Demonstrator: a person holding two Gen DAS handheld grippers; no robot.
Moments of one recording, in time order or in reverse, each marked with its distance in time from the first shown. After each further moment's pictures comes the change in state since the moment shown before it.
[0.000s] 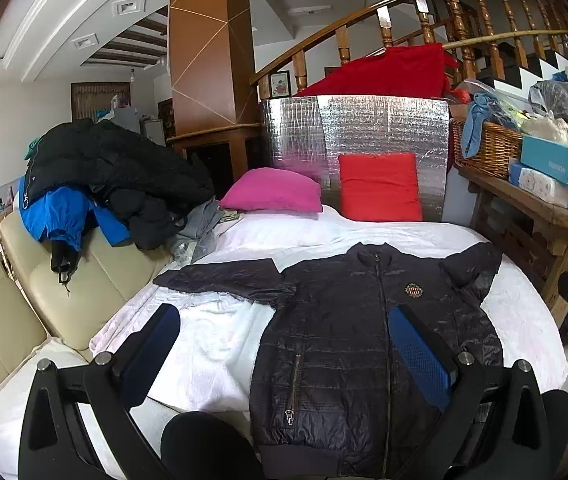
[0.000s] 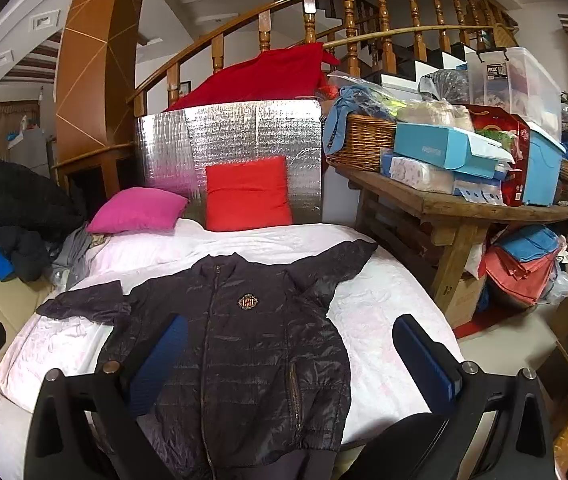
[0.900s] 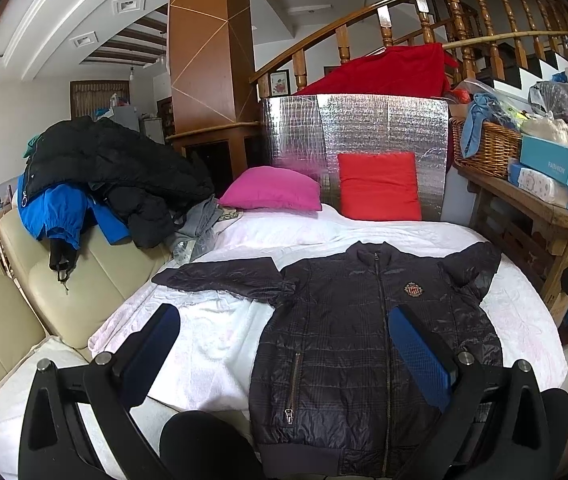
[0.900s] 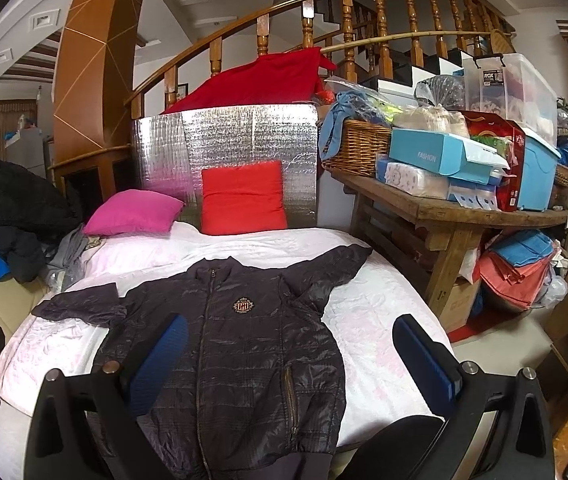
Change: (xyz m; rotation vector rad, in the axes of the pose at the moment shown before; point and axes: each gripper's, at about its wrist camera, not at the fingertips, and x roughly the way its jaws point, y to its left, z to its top) left arm 0.001 0.002 0.000 -0.004 -0.027 -0.003; right arm -0.004 0.001 0.002 -0.012 -0.014 -0.021
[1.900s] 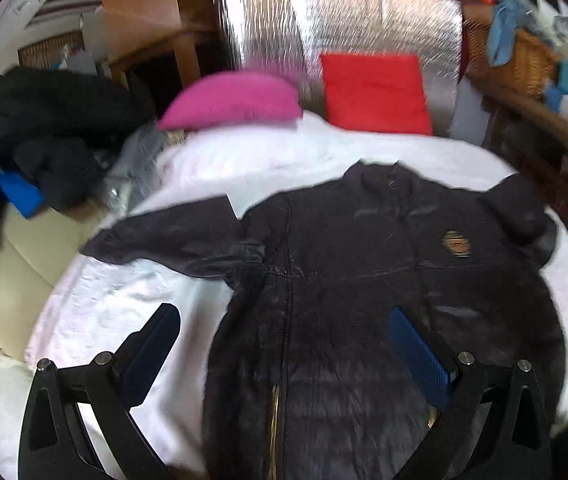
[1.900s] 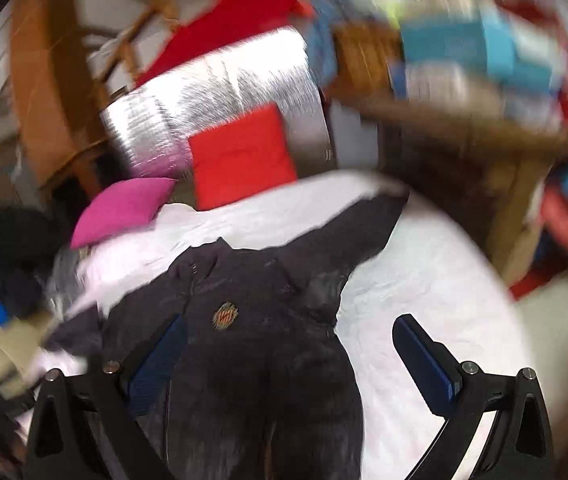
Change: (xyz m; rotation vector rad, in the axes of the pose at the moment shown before) left arm 0.287 -0.049 -0.007 0.064 0.350 -0.062; right arm 0.284 -0.129 0.026 0.258 0.252 0.209
